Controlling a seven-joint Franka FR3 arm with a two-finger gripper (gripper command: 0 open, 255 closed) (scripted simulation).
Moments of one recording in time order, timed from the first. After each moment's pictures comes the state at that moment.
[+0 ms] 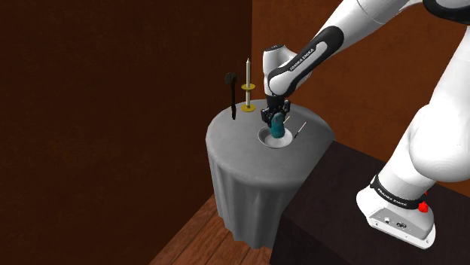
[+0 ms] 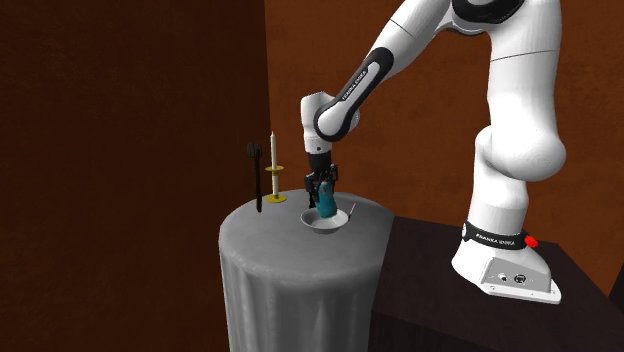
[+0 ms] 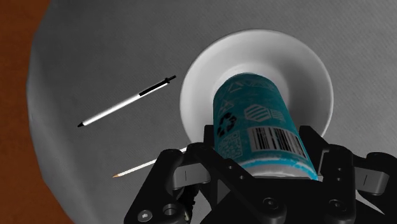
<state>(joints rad) 0.08 0.10 -0.16 -2.37 -0.11 2.38 0.38</state>
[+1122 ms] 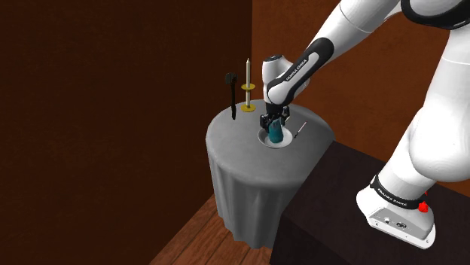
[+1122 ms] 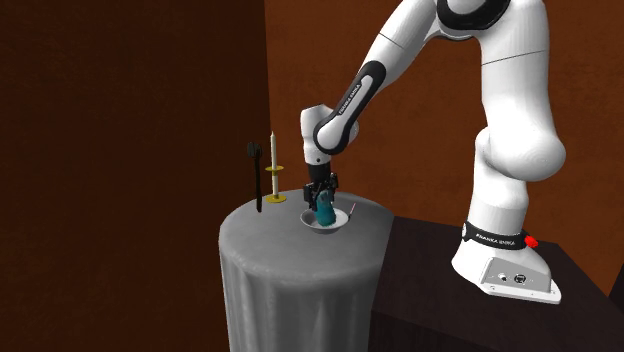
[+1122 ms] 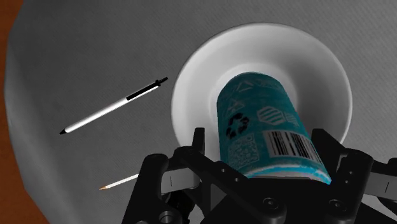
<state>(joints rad) 0.07 0.18 -0.16 -2.38 -0.10 2.47 0.37</state>
